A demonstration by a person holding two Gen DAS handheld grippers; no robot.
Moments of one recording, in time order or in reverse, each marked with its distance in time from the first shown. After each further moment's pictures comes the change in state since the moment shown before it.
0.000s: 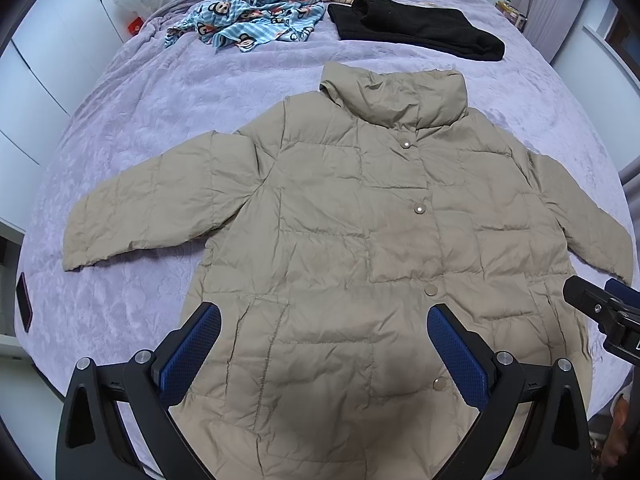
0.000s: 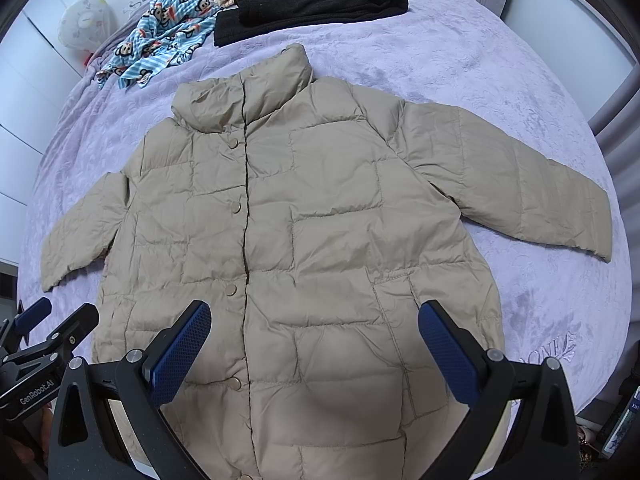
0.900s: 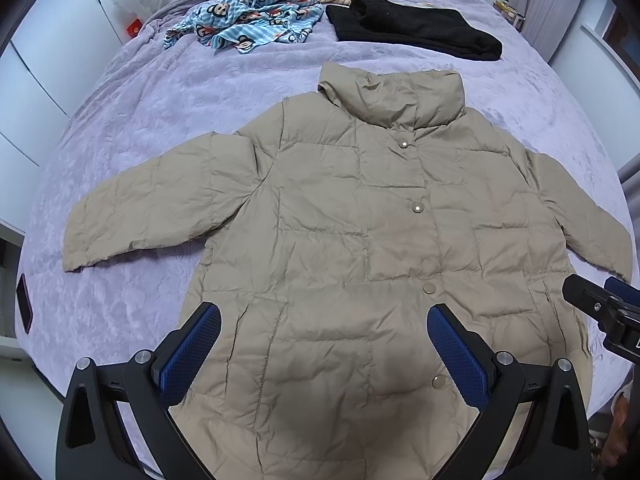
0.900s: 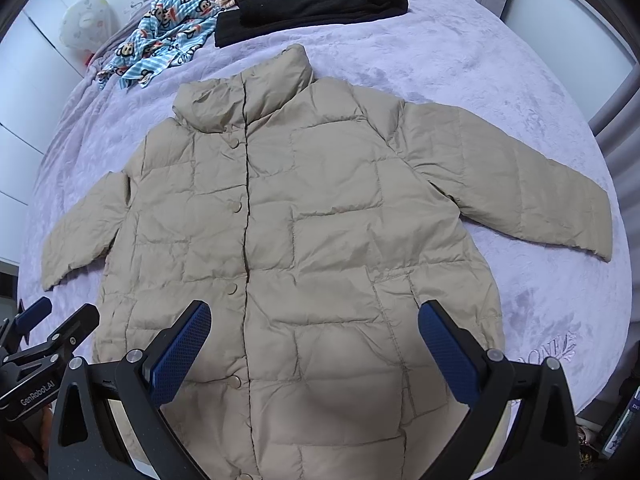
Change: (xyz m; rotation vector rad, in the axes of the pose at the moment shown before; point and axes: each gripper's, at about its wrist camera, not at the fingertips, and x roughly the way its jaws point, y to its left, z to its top) left arm -0.001 0.002 -0.003 0.004 -0.005 -0.006; right arm 0.000 0.000 -0.002 0.001 -0.004 -0.001
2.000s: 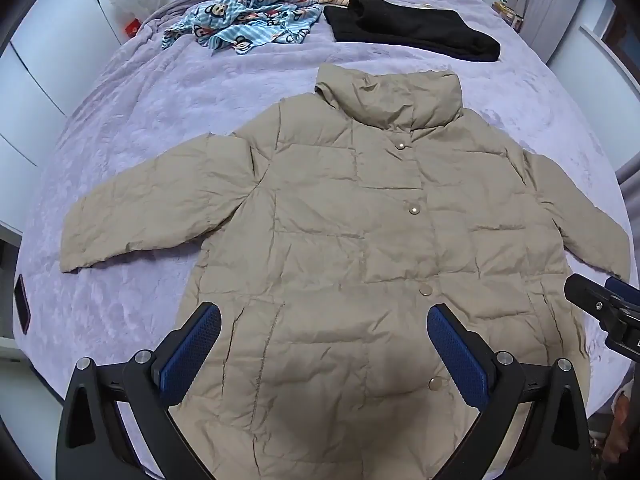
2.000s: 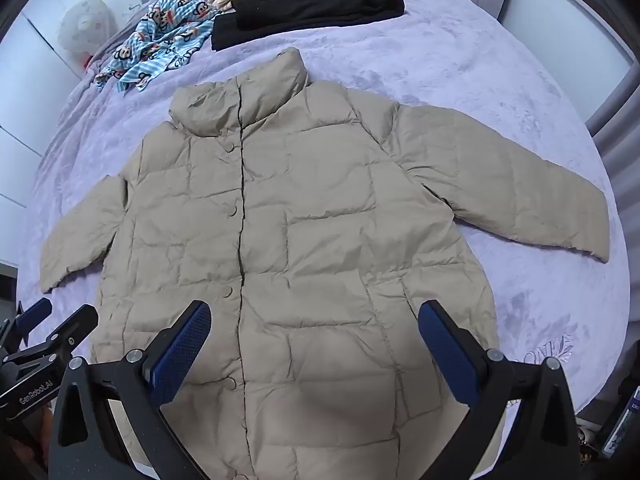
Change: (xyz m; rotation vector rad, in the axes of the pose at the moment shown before) left arm 0.000 -0.005 0.002 0.000 0.000 -0.004; right arm -0.005 -0.005 0.004 -0.003 -0.008 -0.006
